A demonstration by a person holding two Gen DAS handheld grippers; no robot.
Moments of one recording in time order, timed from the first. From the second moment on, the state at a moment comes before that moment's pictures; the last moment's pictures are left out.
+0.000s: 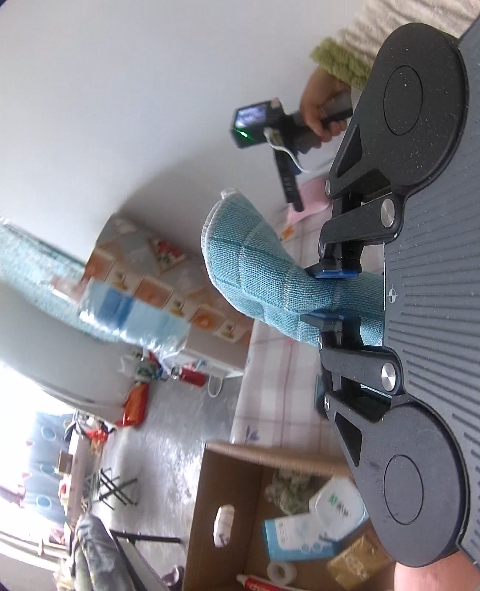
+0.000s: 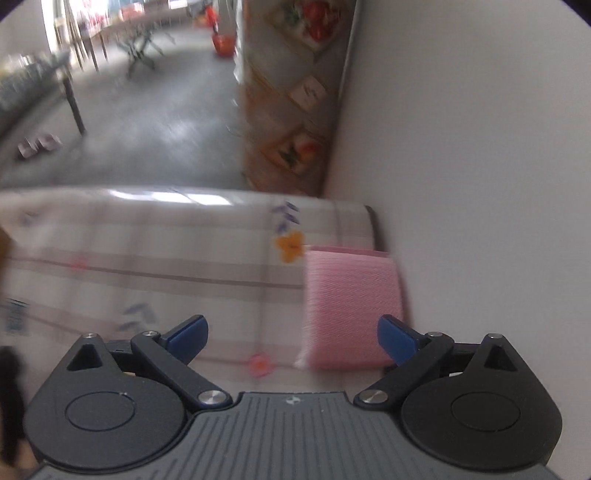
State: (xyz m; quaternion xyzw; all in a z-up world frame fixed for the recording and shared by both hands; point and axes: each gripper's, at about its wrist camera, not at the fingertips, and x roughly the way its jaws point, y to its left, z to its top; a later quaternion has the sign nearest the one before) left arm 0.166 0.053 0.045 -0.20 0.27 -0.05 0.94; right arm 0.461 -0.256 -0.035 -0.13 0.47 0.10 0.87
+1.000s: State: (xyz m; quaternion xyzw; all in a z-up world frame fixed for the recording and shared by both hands) left arm 0.104 0.138 0.050 -0.27 0.22 0.00 0.94; right arm 0.381 -0.195 -0.068 -0.24 0.53 0.18 0.80
